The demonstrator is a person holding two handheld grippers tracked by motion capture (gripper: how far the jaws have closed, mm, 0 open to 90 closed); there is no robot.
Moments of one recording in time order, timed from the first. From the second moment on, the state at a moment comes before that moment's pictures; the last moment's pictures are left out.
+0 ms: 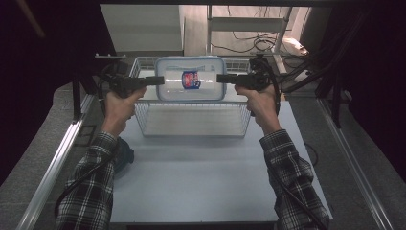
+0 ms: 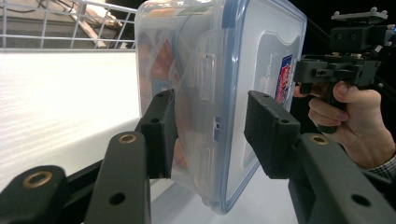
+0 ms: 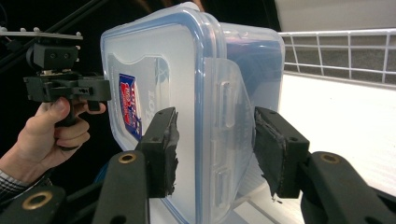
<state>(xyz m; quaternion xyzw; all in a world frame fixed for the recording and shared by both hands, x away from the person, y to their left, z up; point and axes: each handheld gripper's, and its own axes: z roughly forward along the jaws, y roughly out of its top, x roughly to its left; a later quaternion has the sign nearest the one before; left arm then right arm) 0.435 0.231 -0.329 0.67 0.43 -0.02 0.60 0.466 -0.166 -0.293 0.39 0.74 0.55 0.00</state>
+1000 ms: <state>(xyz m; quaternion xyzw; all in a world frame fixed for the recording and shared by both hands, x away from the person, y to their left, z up) 0.448 0.220 -0.335 0.69 0.45 0.01 0.57 0.476 -0.159 -0.302 0.41 0.75 0.51 0.05</state>
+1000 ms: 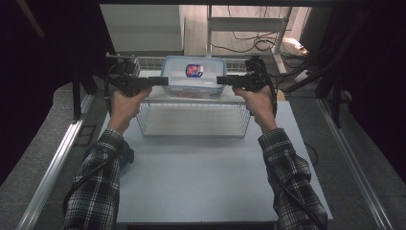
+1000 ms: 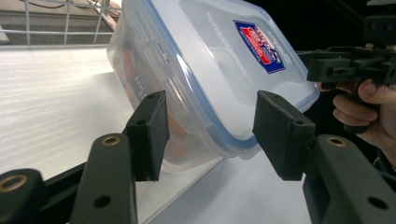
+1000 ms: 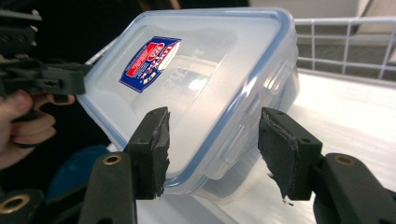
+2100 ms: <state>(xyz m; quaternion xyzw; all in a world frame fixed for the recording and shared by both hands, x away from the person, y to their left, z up) 0.394 0.212 -0.342 0.74 0.40 0.12 0.53 0.431 -0.160 -0.310 0.34 0.78 0.50 0.14</state>
